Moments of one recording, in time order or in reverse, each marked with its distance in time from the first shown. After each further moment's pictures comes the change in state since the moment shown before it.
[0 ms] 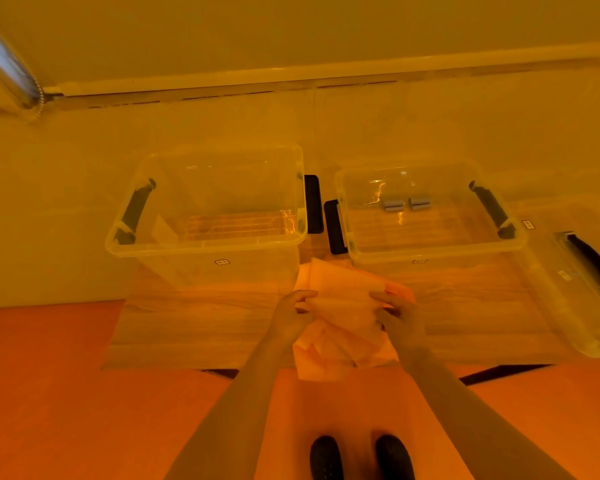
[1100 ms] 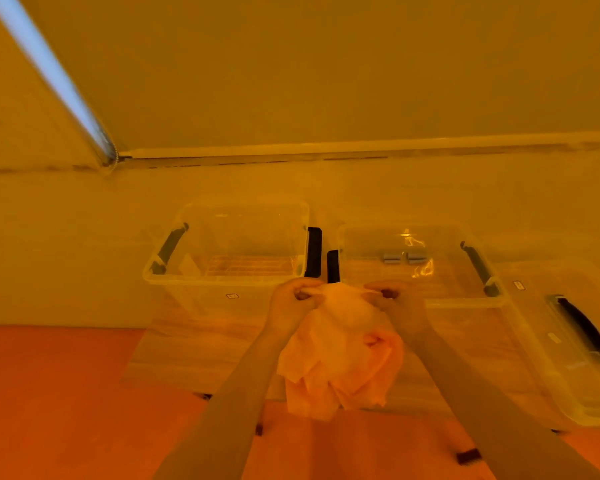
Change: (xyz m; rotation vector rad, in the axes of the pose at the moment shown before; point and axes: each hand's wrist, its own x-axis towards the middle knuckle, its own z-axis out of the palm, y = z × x) left_hand -0.041 0.125 -0.018 -0.101 0.184 0.235; right_hand 0.019 -0.122 -0.057 -0.024 -0.181 -0.296
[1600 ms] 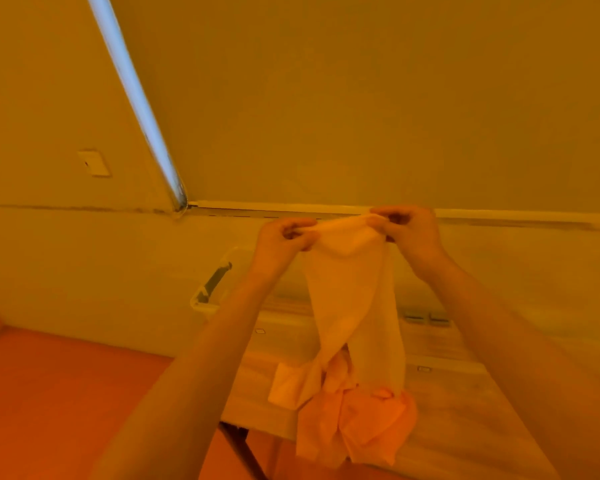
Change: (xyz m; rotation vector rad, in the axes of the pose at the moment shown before) left_hand -0.018 0.181 -0.081 -0.053 0.276 0.346; right_hand 0.058 -0.203 -0.040 0.238 -0.045 -0.364
